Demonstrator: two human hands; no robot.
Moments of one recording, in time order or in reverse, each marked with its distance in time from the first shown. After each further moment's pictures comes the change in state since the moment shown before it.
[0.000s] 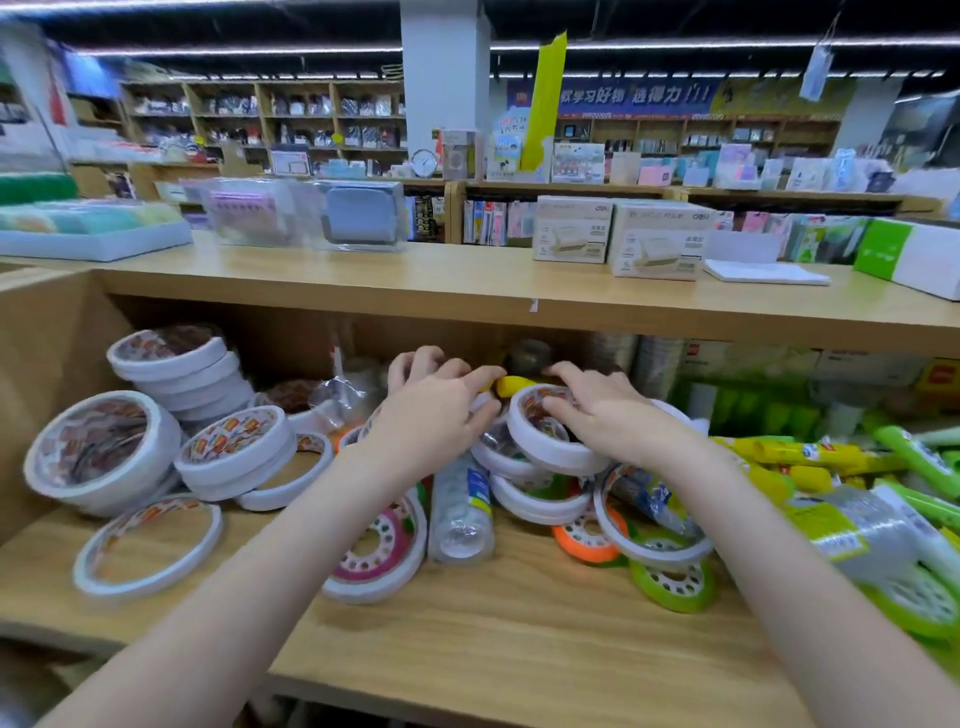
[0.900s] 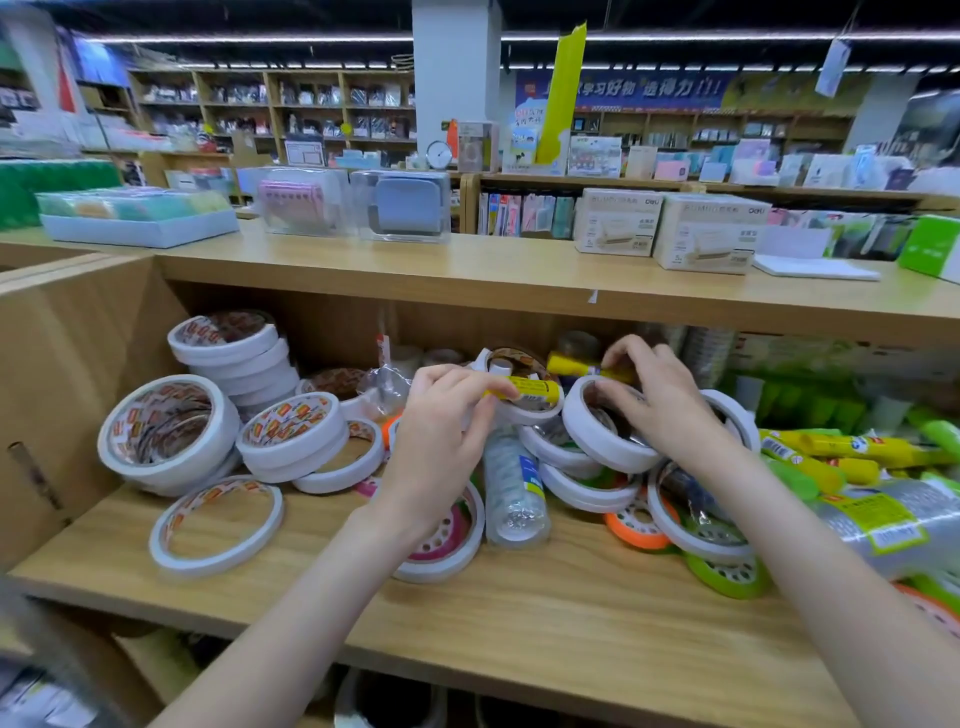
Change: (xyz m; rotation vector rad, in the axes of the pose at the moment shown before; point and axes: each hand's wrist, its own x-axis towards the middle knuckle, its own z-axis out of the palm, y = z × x) left_hand -0.055 -0.018 -0.002 -0.575 0.409 -0.002; right_hand -0.008 -0.006 0.012 0.184 0.301 0.004
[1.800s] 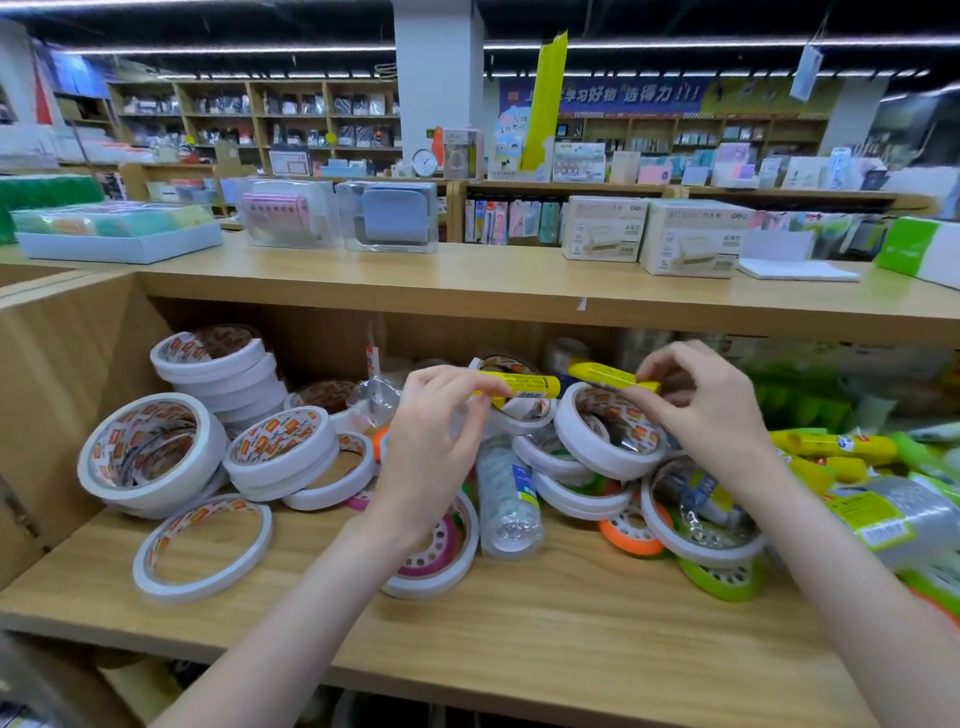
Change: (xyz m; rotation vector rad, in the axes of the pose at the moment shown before) left_hand 0.004 0.003 -0.002 -0.121 0.070 0.014; right_hand -0.023 0.013 -0.015 0.147 0.352 -0.144
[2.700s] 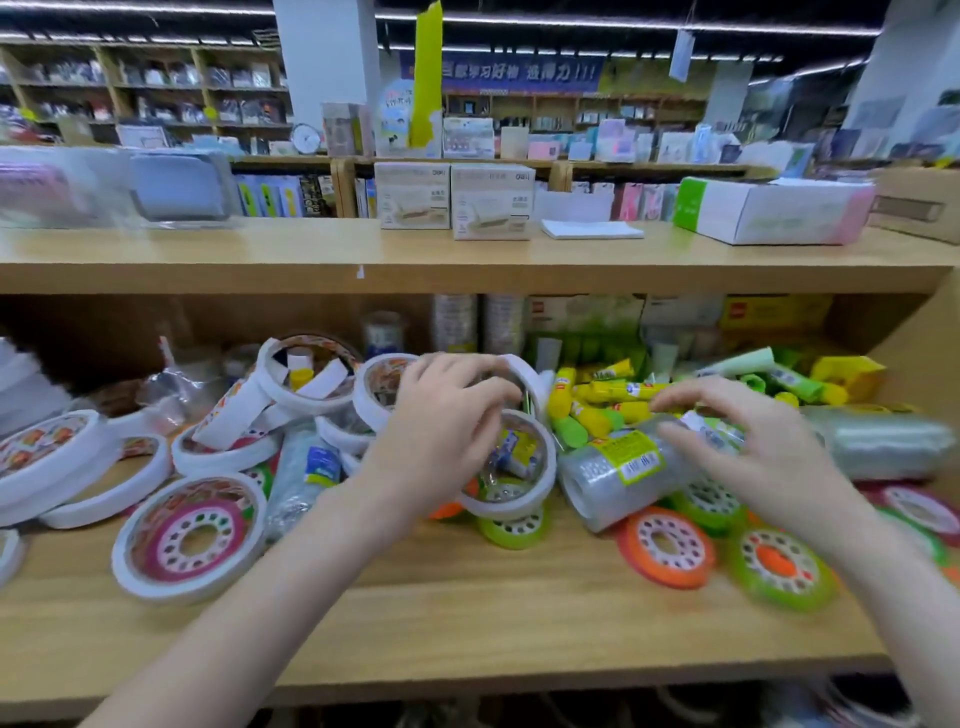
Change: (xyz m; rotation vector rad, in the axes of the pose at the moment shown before) left_hand 0.008 0.084 0.119 0.233 -0.339 0.373; right_hand -0.088 0.073 -0.150 -0.104 -0.154 0.083
